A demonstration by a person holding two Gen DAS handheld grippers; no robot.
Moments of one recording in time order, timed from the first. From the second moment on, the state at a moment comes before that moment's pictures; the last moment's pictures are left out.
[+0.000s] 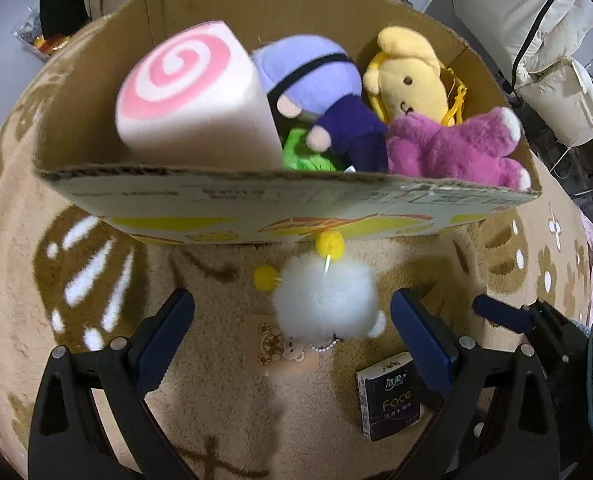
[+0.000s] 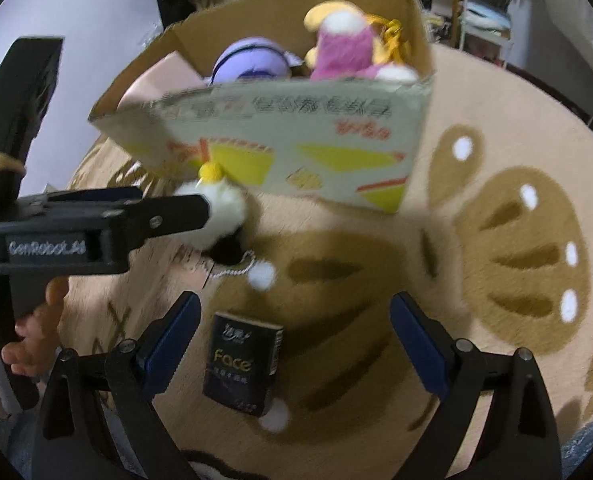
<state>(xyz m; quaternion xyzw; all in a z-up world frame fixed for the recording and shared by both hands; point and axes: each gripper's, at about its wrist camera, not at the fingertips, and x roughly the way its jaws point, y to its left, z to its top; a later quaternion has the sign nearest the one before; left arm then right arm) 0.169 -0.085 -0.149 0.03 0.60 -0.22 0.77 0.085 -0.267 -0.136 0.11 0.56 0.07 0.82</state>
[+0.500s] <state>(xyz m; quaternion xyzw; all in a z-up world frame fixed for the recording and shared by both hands) 0.175 -0.105 -0.173 0.02 0.63 -0.22 0.75 0.093 -0.236 -0.166 0.11 0.62 0.10 0.77</state>
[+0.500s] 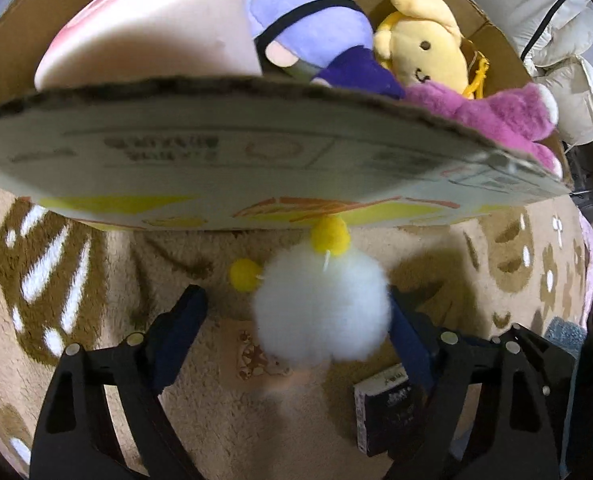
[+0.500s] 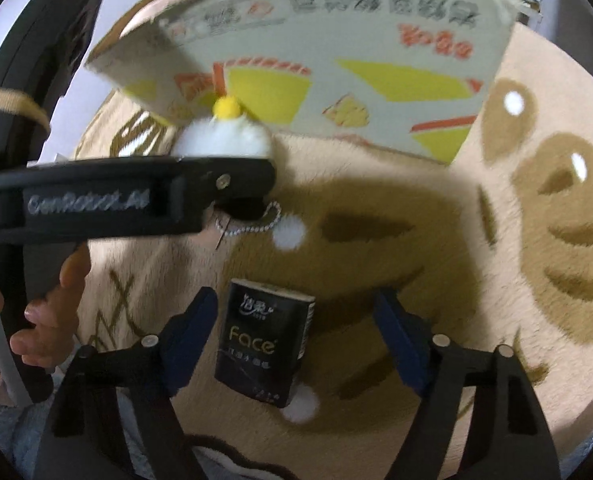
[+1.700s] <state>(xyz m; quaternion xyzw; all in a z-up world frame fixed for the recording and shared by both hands) 0.139 -0.080 -0.158 0.04 0.62 -0.19 0.76 0.078 -0.249 -0.145 0.05 0.60 0.07 0.79</state>
